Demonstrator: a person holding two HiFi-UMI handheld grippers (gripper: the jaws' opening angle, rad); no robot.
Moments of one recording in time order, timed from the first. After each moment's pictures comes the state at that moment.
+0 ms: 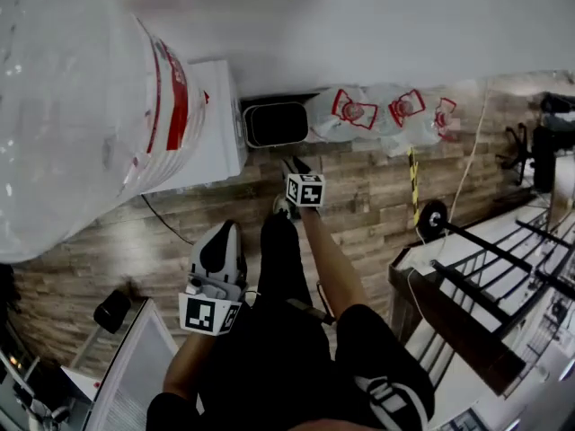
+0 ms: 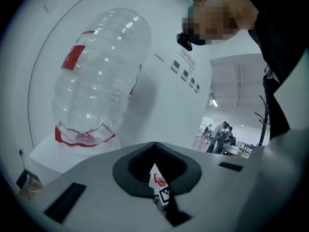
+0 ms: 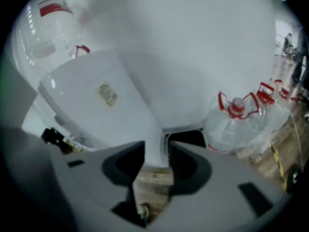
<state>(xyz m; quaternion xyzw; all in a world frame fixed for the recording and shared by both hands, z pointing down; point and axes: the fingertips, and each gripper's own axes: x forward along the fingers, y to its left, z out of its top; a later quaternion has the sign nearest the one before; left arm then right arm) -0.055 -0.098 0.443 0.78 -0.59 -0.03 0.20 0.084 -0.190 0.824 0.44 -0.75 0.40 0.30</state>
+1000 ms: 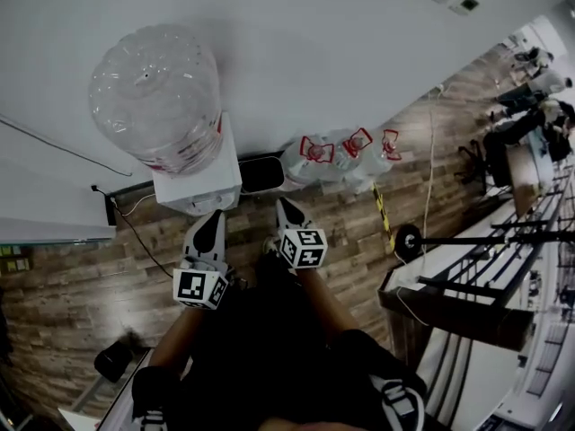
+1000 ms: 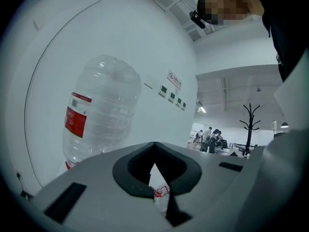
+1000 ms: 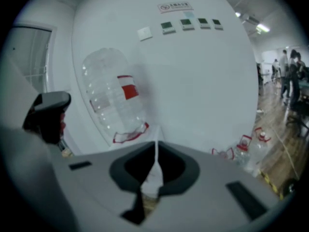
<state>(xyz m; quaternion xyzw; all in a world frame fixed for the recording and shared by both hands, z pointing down) -0.101 -0.042 0.322 0.82 -0.55 -0.06 0.12 0.054 -0.090 0.463 0.51 -0.81 0.26 0.14</state>
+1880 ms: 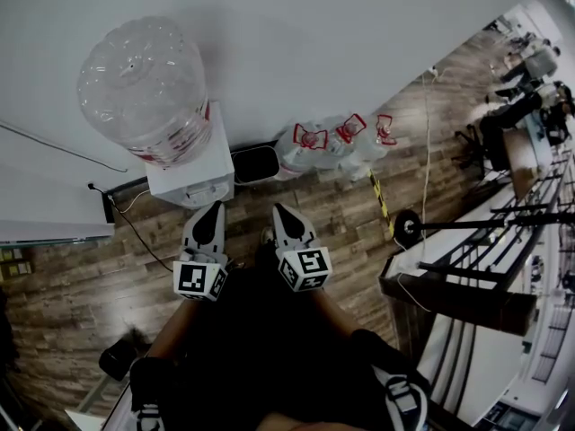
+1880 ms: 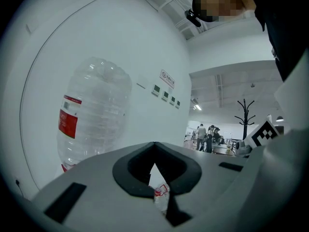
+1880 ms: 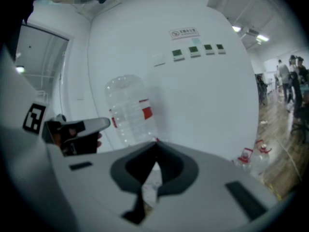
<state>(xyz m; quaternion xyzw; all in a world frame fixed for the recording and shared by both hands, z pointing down) -0.078 -0.034 0.317 0.84 -0.54 -0.05 0.11 0.051 -0.030 0.375 0.51 -0.84 0.20 0.07</state>
